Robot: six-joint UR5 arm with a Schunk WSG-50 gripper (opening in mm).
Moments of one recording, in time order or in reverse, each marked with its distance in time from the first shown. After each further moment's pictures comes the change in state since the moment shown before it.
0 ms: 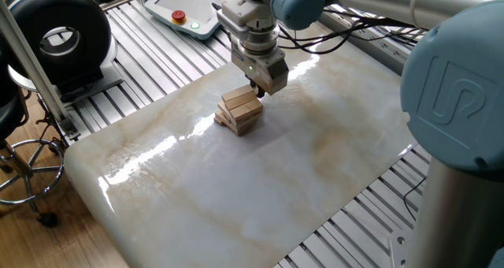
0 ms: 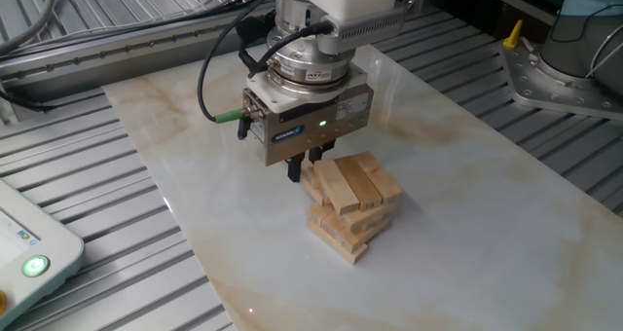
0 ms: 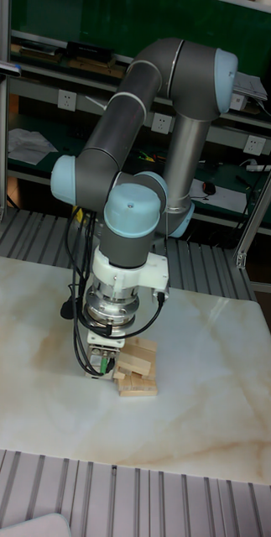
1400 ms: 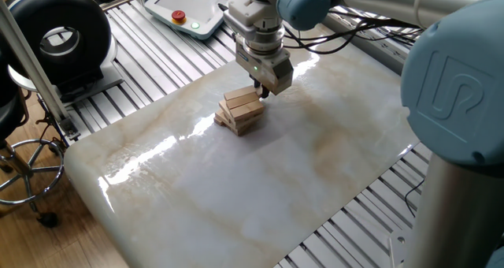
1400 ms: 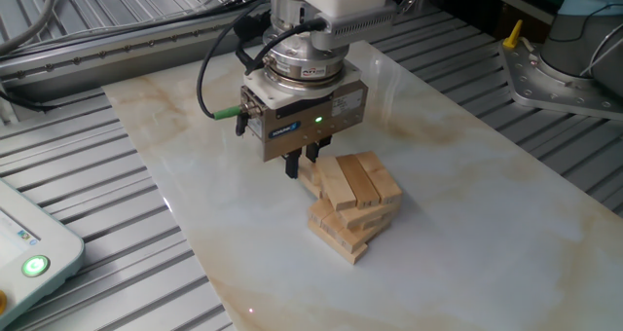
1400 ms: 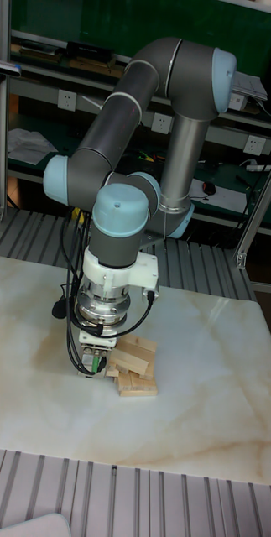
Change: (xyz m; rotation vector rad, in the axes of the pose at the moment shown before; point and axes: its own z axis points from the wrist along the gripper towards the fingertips) arm 0.013 0.003 0.004 0.001 -0.006 -0.010
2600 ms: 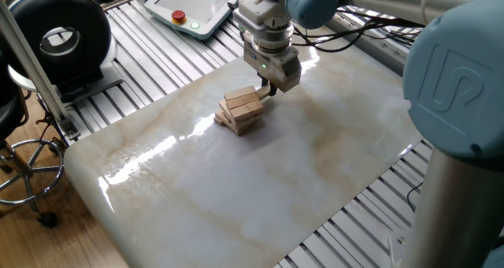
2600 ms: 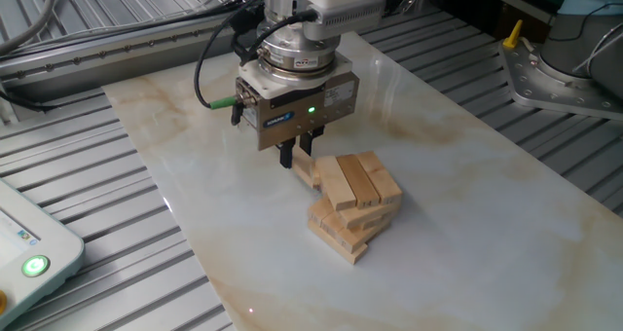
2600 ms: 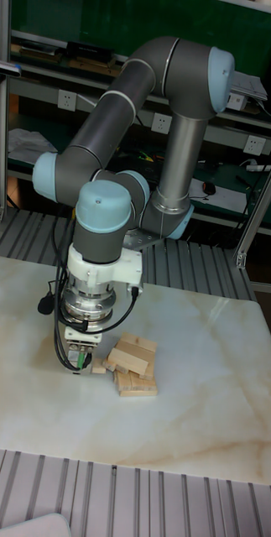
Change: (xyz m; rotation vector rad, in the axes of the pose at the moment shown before) arm 0.028 0.007 0.003 0.002 0.003 -0.014
